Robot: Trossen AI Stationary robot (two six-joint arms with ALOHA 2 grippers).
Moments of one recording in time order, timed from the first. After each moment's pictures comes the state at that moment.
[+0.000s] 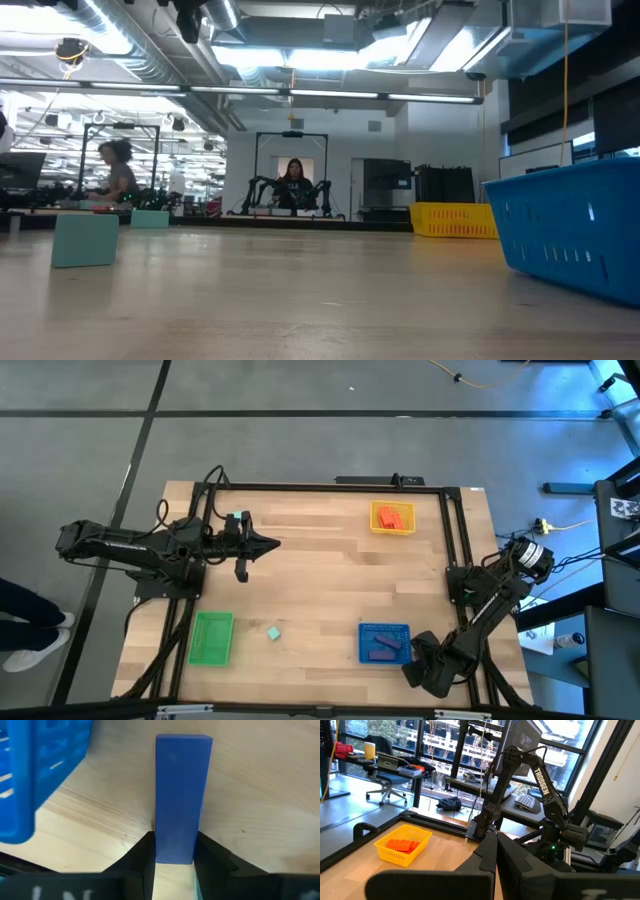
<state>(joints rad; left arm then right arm) -0.01 0.78 0.56 0.33 -0.12 -0.26 1.00 1.67 0.86 -0.55 -0.08 2.19</state>
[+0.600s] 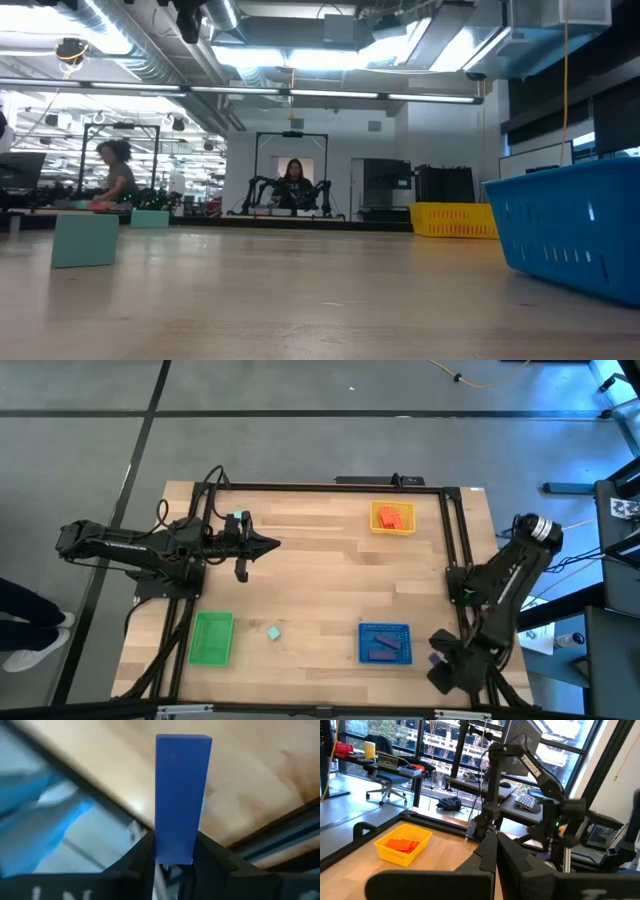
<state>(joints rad) -0.01 0.78 0.56 0.33 -0.12 -0.26 1.08 1.38 0.87 -0.68 -0.10 2.02</state>
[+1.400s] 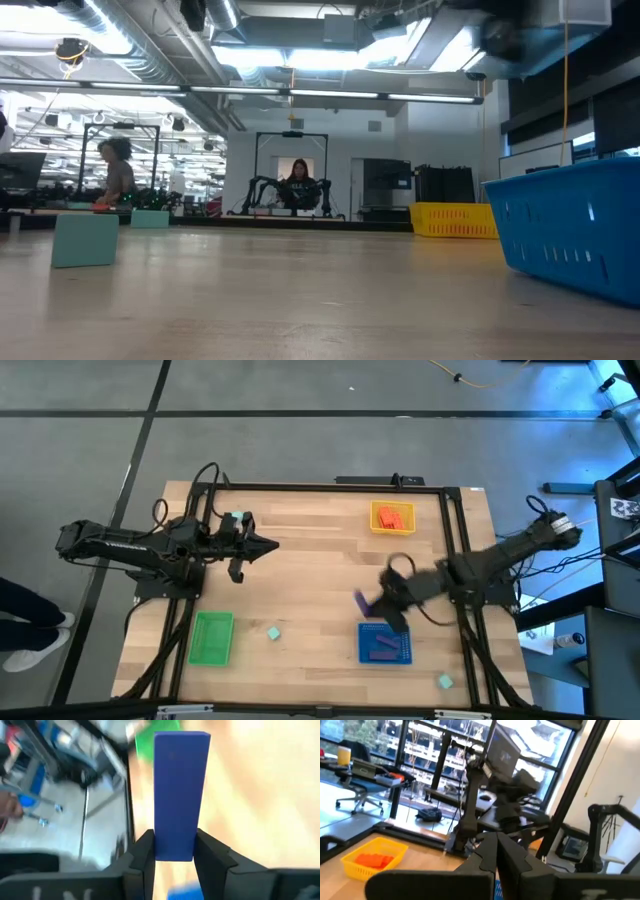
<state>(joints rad) -0.01 0.78 0.56 0.43 -0.04 -0.31 0.39 1.18 0.87 -0.22 0.06 0.85</state>
